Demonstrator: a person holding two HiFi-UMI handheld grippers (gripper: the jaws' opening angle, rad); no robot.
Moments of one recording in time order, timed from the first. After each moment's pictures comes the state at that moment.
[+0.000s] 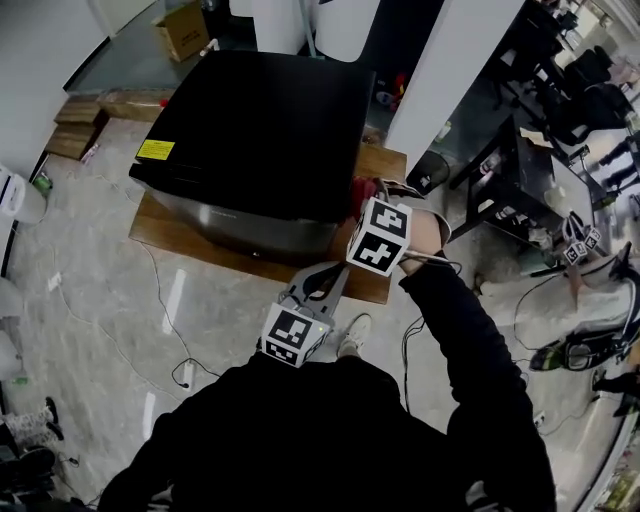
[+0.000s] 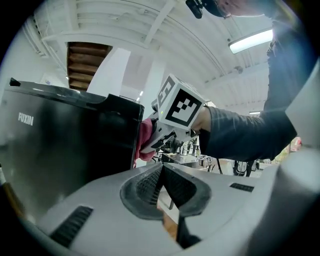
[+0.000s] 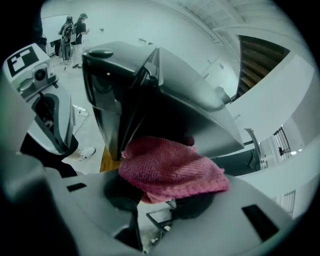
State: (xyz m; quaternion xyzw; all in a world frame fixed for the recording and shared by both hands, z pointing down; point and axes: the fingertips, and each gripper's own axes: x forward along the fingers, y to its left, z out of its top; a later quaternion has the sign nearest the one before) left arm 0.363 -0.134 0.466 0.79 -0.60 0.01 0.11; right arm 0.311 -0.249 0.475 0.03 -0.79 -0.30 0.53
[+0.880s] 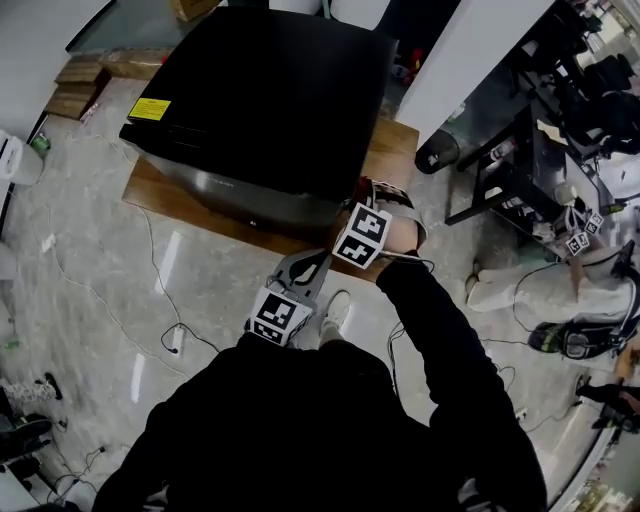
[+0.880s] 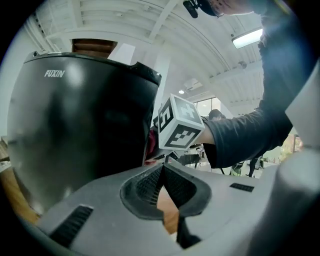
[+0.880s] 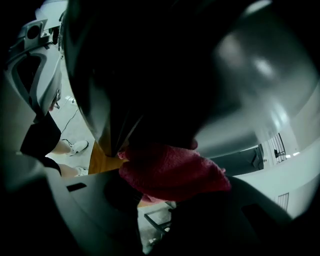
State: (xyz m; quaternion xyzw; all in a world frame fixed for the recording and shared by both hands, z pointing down) left arm 0.340 -0.113 0.561 0.78 -0.61 0.02 0.13; right arm 0.303 -0.251 0.608 0.06 -0.77 -0.33 0.54
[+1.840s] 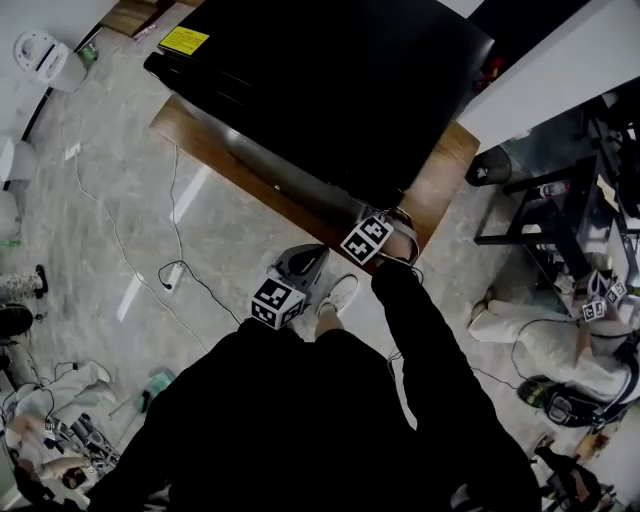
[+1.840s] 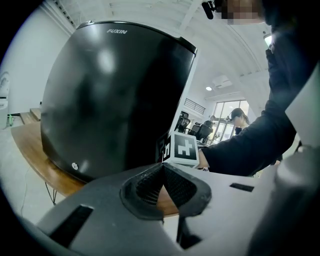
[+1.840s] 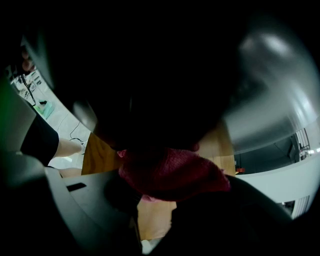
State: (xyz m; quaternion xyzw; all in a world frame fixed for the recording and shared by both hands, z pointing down) left arm 0.308 -0.084 0.683 0.69 -0.68 -0.01 0.24; right arm 0.308 -0.235 0.833 -0.01 -0.75 -0.26 0.61
